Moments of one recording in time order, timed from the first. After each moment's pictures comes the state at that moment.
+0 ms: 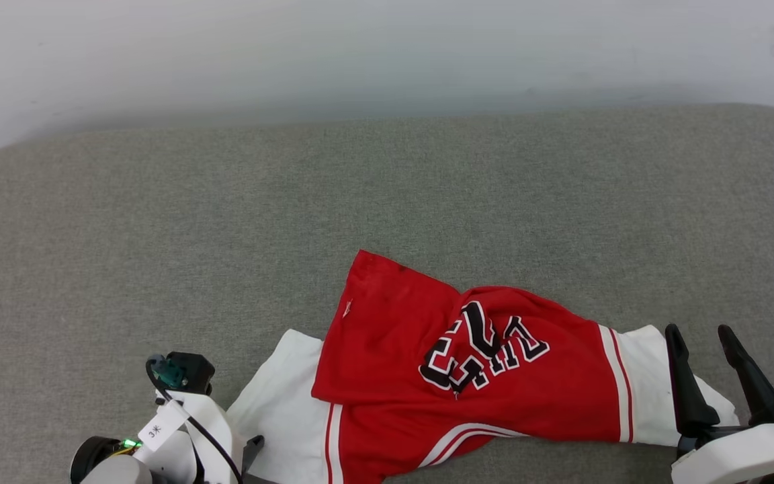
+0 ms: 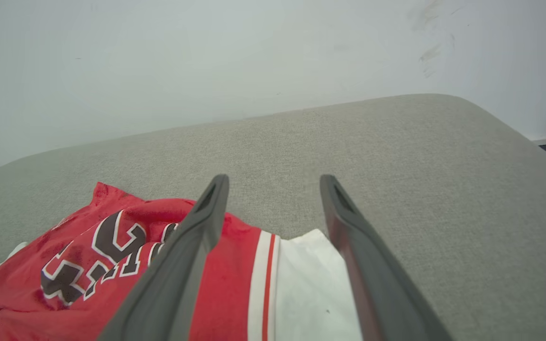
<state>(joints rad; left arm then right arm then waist) -0.17 0.49 -0.49 0.22 -0.72 0.06 0.63 0.11 -0.05 -0.12 -0.15 0.24 0.13 0.04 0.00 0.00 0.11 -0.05</state>
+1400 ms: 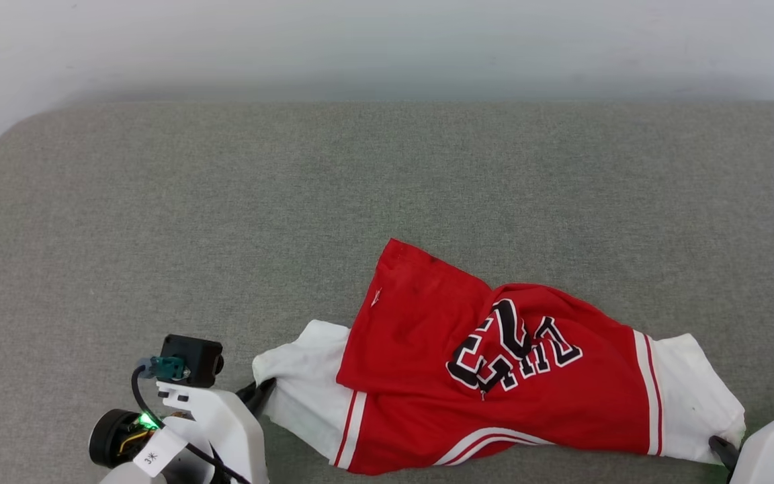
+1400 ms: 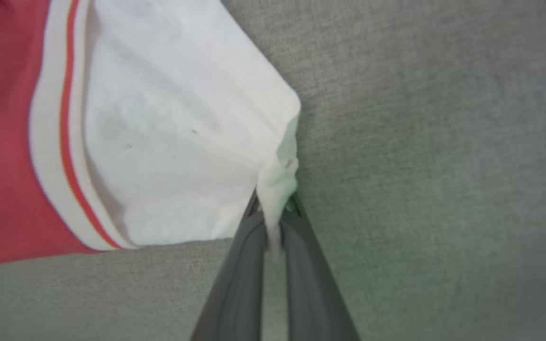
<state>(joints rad) -0.11 0.49 -0.45 -0.04 -0.67 0.11 0.40 0.01 -0.16 -0.27 0.18 0.40 0.13 0.70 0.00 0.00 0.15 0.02</state>
